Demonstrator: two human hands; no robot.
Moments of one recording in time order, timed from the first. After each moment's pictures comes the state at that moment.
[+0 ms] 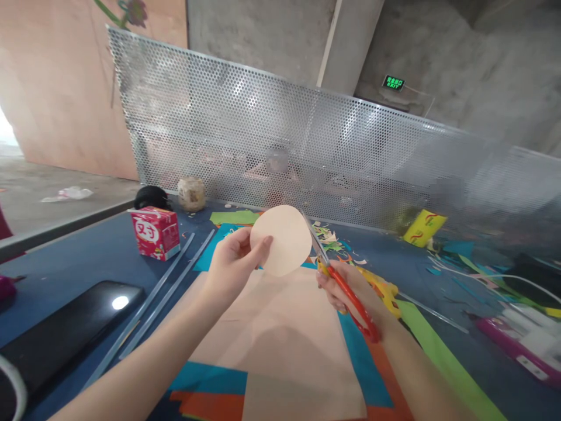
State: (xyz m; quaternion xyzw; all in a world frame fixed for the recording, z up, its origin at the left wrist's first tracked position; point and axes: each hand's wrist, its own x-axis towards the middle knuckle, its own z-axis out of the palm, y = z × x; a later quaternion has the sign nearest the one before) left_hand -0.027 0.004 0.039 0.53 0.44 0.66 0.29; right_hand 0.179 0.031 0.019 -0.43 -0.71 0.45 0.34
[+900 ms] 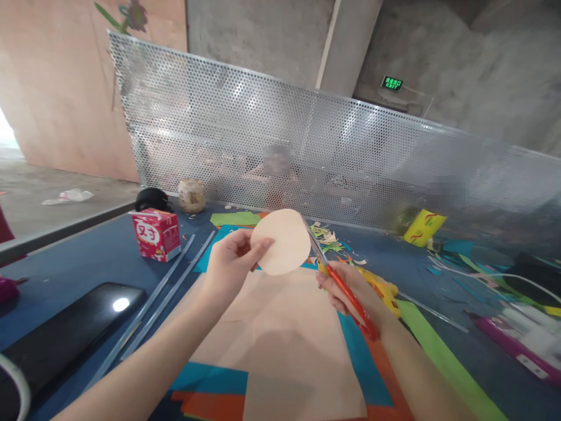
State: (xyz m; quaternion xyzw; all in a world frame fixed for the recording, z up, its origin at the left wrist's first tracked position) left_hand -0.030 0.006 0.036 0.50 0.48 0.66 0.29; right_hand 0.177 0.028 0.026 -0.47 -0.70 0.45 0.31
